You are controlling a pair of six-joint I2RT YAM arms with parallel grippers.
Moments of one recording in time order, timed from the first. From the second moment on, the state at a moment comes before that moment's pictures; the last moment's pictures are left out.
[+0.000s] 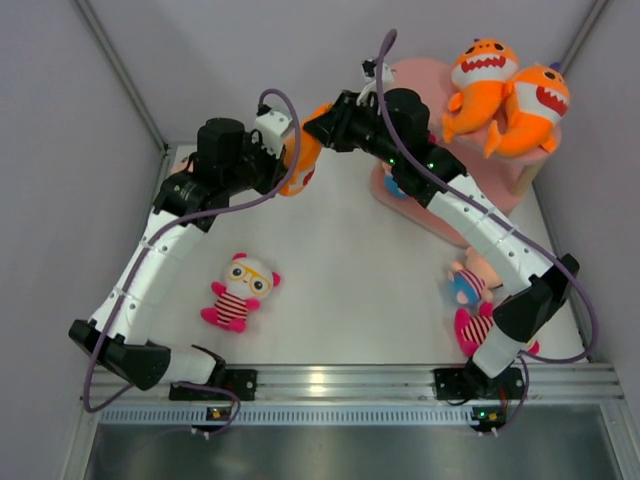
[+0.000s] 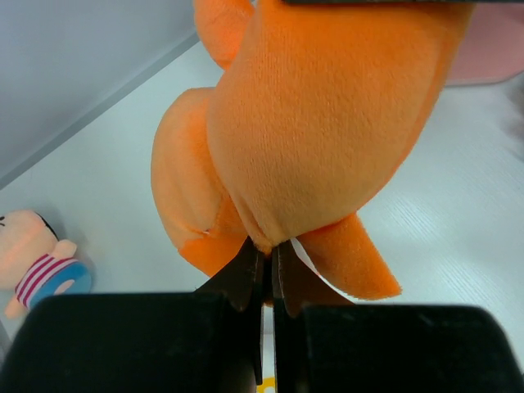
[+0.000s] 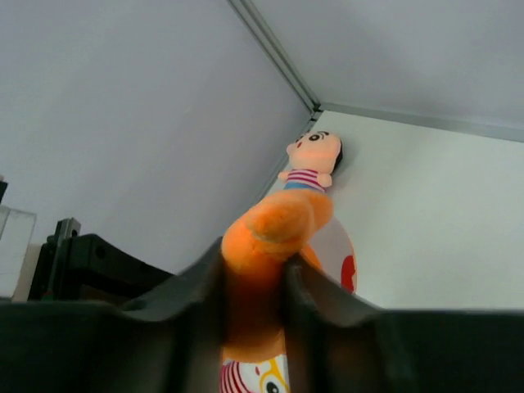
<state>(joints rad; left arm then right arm) -0.46 1.37 1.66 -0.73 0.15 0.16 0.69 1.66 1.85 -0.21 -0.12 0.58</state>
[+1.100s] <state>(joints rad) -0.45 1.37 1.64 -0.89 -0.15 0.28 0.40 1.80 2.19 -0.45 -0.27 -1.53</state>
